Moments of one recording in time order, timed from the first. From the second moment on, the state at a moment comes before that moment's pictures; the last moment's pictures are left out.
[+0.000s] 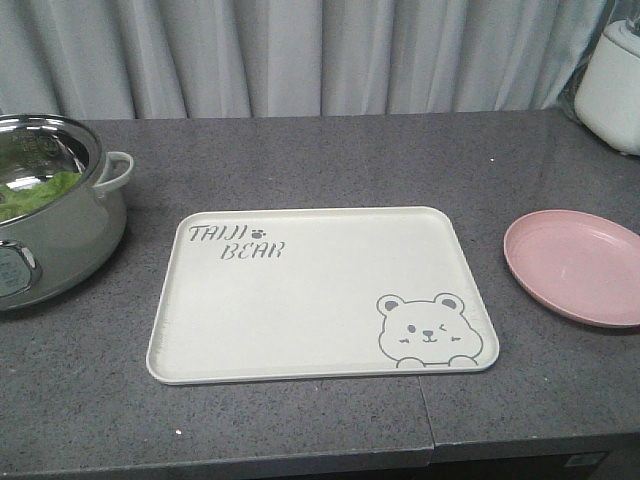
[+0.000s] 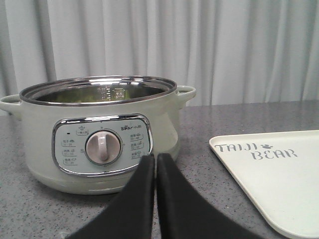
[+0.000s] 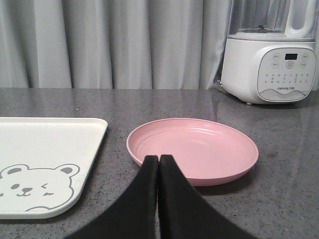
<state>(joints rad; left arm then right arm) -0.02 -0.02 0.03 -0.03 0.02 0.00 -0.02 -0.02 0.04 -0.03 0.08 0.02</state>
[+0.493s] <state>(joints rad) -0.02 -0.02 0.03 -0.03 0.02 0.00 -0.02 -0.02 0.04 -0.03 0.08 0.02</state>
